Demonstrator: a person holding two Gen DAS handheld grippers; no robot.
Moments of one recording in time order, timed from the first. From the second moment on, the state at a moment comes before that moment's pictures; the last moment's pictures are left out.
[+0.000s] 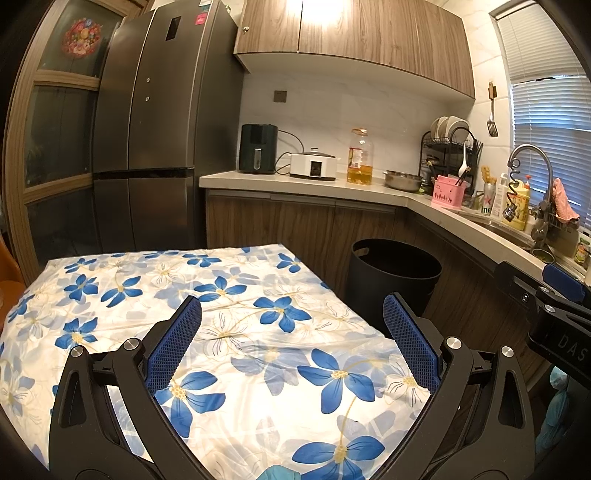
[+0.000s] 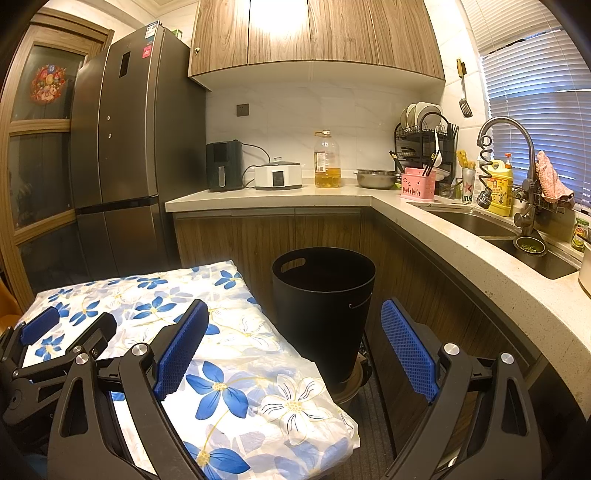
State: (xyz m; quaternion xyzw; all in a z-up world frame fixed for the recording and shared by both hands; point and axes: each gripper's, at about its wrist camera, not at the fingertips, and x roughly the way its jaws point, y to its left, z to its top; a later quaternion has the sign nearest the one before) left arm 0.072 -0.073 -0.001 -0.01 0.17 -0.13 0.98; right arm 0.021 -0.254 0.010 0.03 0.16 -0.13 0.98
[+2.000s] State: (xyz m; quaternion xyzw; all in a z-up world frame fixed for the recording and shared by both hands) left arm 0.074 -0.080 0.001 0.01 0.16 -0.08 0.98; right arm 0.022 -0.256 0.008 0.03 0.16 -0.13 0.98
